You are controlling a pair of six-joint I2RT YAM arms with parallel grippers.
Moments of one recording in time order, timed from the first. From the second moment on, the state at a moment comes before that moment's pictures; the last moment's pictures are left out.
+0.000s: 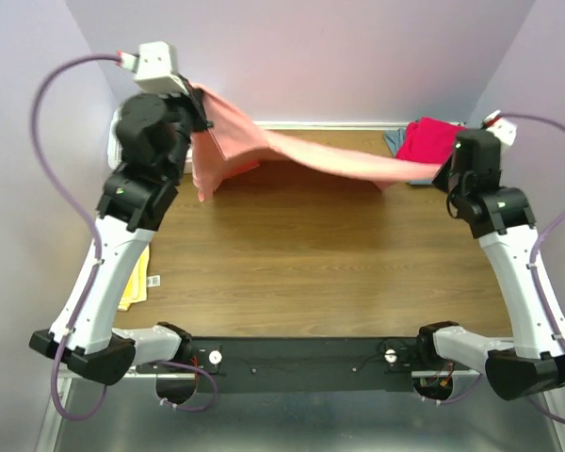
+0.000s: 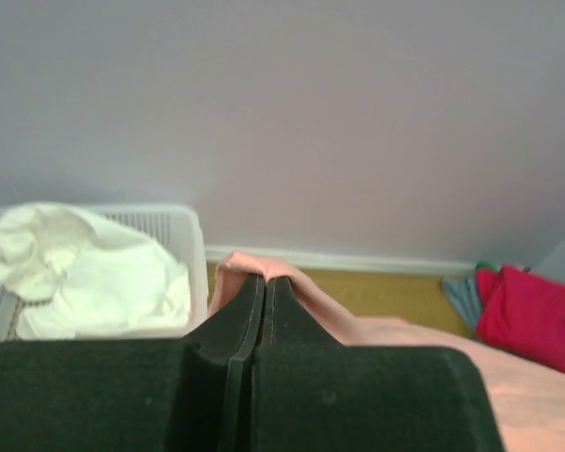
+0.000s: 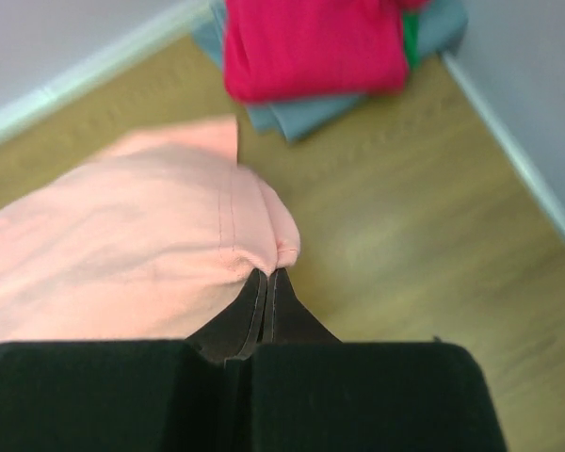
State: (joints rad) left arm -0.43 1.24 1.74 -0.35 -0.35 -0.19; right arm 0.20 1.14 1.44 -0.80 0.50 0.47
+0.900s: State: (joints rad) left arm -0.45 1.11 1.63 -0.54 -0.48 -0.24; right arm 0.20 1.20 1.51 -0.86 0.47 0.50
